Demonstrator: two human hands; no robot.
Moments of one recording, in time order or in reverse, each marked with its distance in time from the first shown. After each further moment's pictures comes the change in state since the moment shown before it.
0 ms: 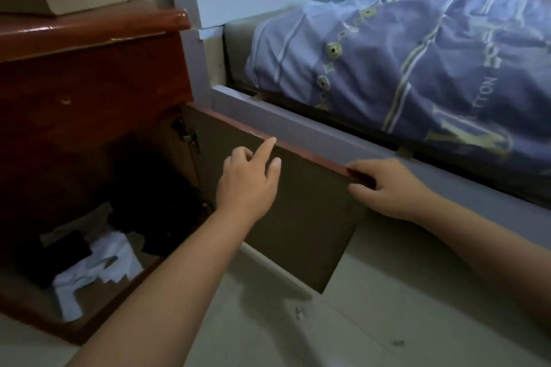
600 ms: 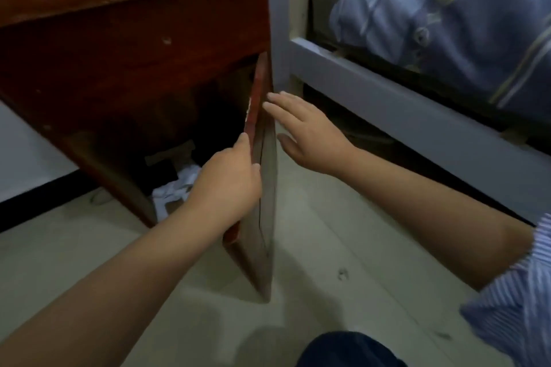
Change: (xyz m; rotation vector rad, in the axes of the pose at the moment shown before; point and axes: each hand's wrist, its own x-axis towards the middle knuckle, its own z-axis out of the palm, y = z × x) left_hand -0.083 -0.028 -0.066 0.272 -0.086 -0.384; right_hand 0.074 -0.113 0.087 -0.005 0.075 -0.661
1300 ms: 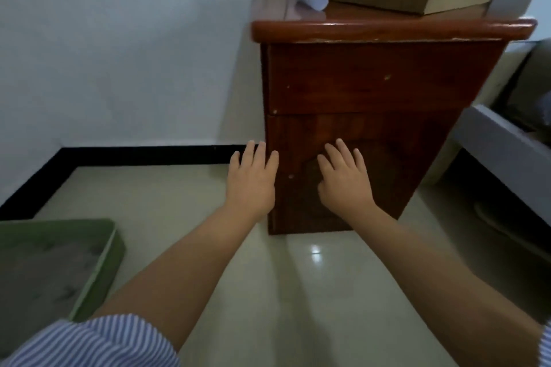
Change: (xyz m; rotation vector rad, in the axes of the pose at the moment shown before) left_hand -0.041 -0.196 -0.005 0.465 0.231 -0.304; right_hand 0.084 -0.153 0.091 -0.170 -0.176 -0.102
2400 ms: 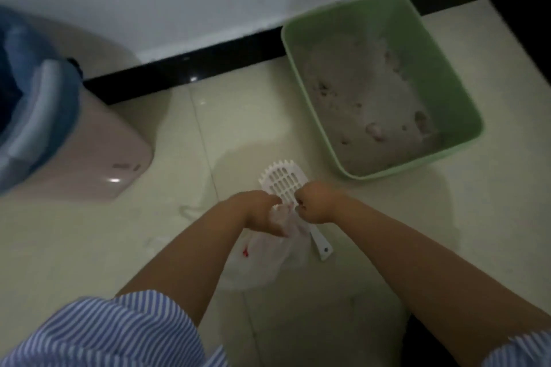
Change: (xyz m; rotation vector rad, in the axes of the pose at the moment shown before) left_hand -0.409 -0.272 0.166 -0.870 -0.928 -1.096; right_hand -0.097 -0.528 0.204 -0.284 -0.995 -1.469
